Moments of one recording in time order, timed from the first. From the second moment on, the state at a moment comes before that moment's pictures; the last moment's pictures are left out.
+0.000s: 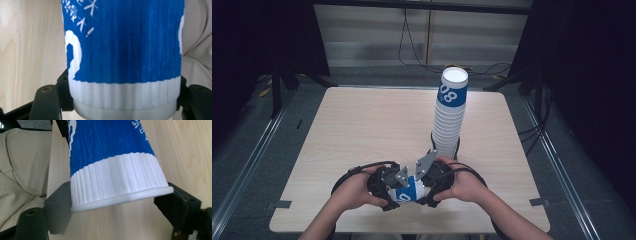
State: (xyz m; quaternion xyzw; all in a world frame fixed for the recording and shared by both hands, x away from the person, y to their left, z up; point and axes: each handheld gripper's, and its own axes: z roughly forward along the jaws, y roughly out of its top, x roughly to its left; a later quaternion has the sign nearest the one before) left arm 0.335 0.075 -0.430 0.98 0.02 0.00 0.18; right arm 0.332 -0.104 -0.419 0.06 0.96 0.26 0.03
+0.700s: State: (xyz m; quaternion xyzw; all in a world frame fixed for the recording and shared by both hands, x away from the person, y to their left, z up) left arm 0.340 0.085 -0.426 0.97 0.01 0.00 0.23; right arm 0.333 -0.128 -0.423 0.09 0.93 0.35 0.02
